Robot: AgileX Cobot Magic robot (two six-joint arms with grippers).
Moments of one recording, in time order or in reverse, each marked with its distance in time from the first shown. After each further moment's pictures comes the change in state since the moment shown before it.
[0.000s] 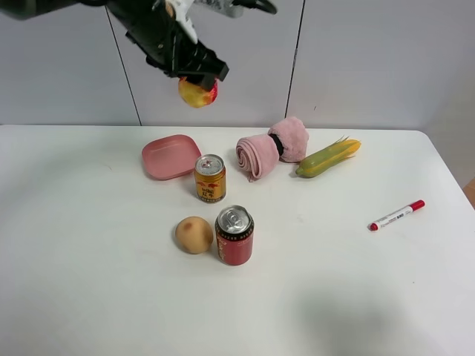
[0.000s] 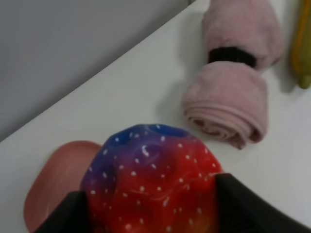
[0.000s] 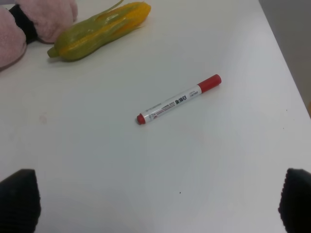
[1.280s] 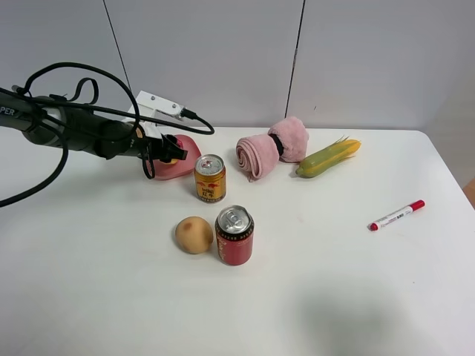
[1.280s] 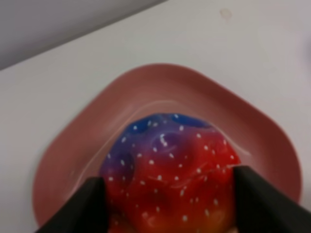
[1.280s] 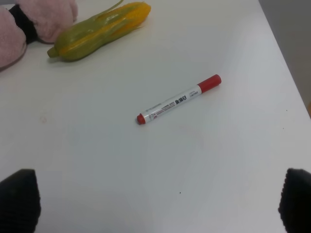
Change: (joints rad) left arm 0.201 0.184 0.580 -0.008 -0.932 -0.003; right arm 0.000 0.000 0.000 0.000 0.000 0.000
